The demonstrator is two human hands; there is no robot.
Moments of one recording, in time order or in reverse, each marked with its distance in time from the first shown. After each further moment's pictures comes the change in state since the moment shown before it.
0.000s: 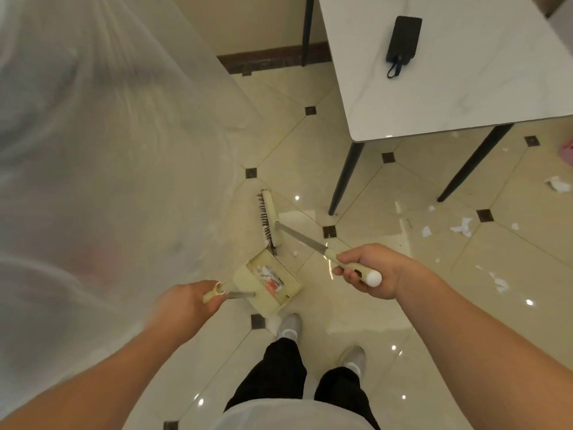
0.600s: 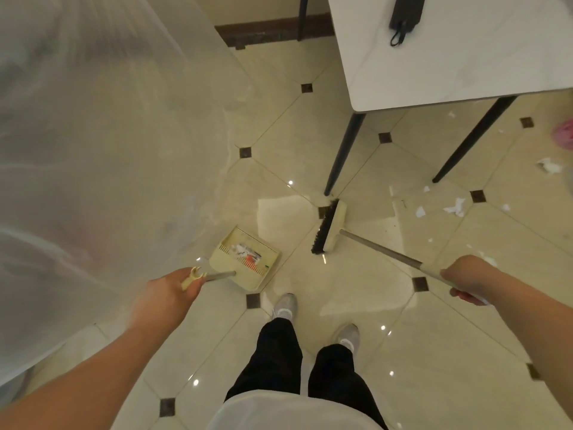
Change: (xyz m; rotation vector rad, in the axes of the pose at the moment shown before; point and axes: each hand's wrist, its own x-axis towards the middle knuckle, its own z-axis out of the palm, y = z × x) left_hand -0.020 -0.053 0.046 -0.131 0.116 -0.123; right_hand -0.004 0.075 -0.154 -0.632 0.787 0.095
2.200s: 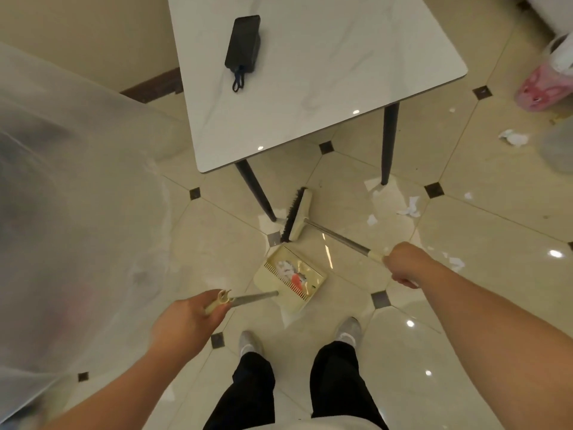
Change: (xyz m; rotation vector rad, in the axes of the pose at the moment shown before) left_hand -0.029 0.441 0.079 0.185 -0.089 0.194; right_hand 0.235 0.044 -0.204 -0.214 -0.241 -0.269
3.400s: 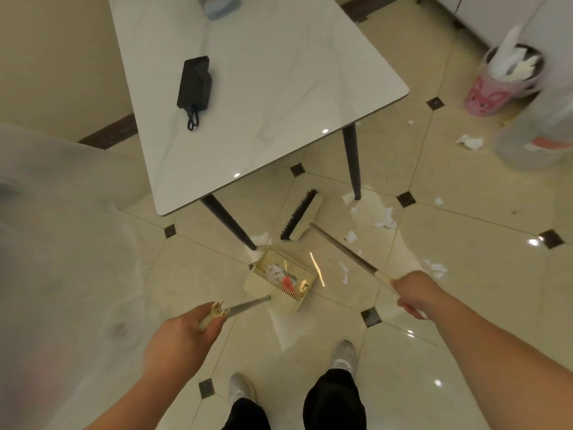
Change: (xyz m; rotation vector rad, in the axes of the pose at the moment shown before) left_hand 0.050 0.065 0.006 0.028 0.039 0.056; right_hand 0.051 0.085 -0.001 0.635 0.094 0.081
